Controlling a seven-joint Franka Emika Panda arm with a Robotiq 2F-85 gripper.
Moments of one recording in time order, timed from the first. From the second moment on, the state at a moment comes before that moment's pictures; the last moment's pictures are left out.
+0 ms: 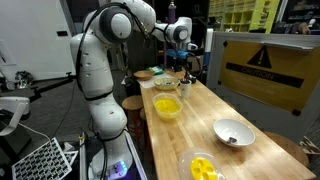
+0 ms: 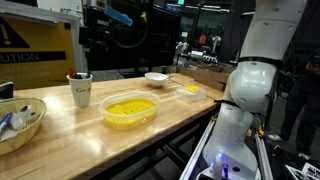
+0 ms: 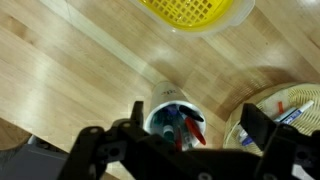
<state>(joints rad) 0.15 -0.02 0.15 -1.92 0.06 1.94 -0.08</state>
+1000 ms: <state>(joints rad) 0.15 0.08 0.15 -1.84 0.06 2.01 0.09</state>
